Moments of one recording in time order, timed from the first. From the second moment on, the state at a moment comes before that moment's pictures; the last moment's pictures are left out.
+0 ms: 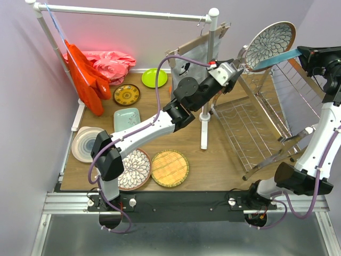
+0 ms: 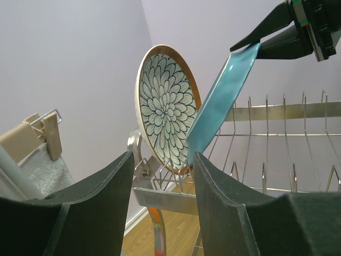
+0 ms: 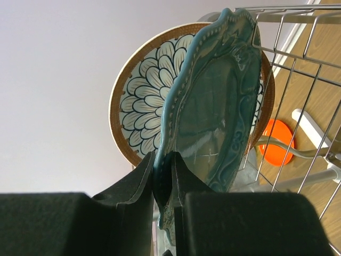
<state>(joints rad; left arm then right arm) -0.98 1.81 1.72 0.54 -0.03 0.24 -0.45 1.45 2.08 -0.88 -0.39 1.28</state>
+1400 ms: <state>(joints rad) -0.98 1.79 1.67 0.54 -0.03 0.23 -0.45 1.39 2.10 -0.89 -0.38 1.27</state>
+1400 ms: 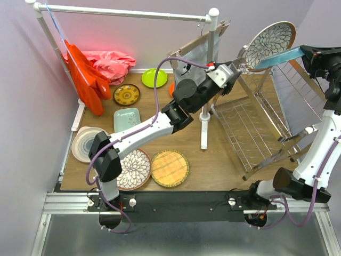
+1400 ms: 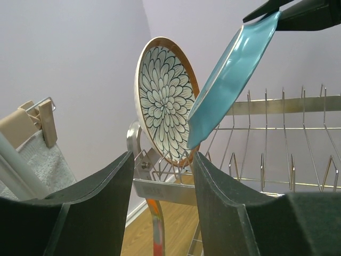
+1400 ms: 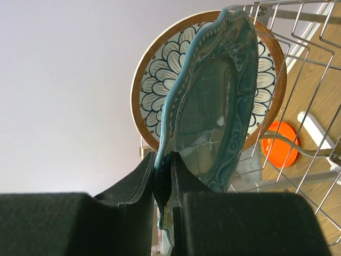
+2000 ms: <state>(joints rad) -0.98 1.75 1.63 0.56 -0.04 0.23 -0.45 1.38 2.05 -0.92 -0.38 1.26</state>
